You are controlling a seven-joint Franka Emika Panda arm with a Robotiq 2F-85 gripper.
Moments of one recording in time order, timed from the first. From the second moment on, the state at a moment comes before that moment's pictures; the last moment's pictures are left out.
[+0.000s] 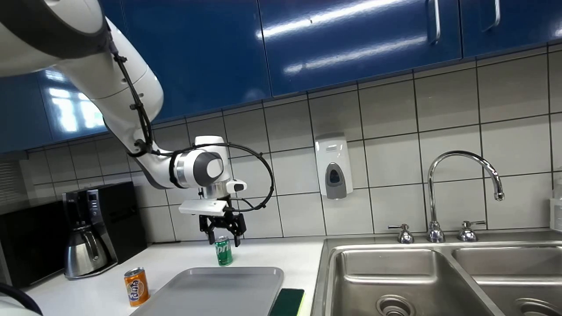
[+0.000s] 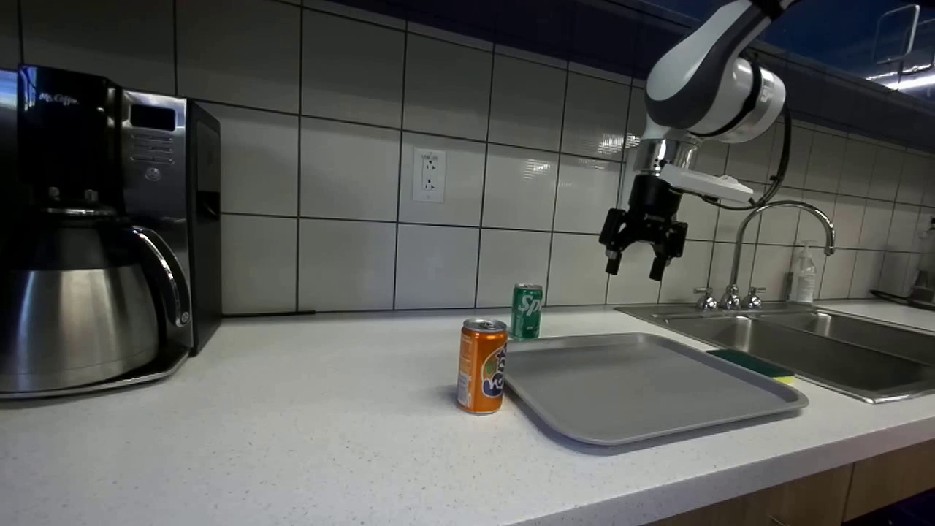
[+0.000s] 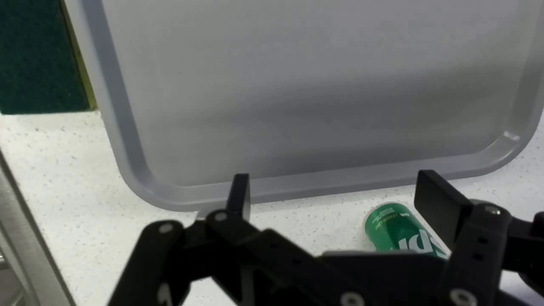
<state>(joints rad) 0.06 0.16 0.01 -2.19 0.12 2.46 0.00</state>
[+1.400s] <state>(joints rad) 0.16 0.56 0.04 -1.59 0.05 2.31 0.03</state>
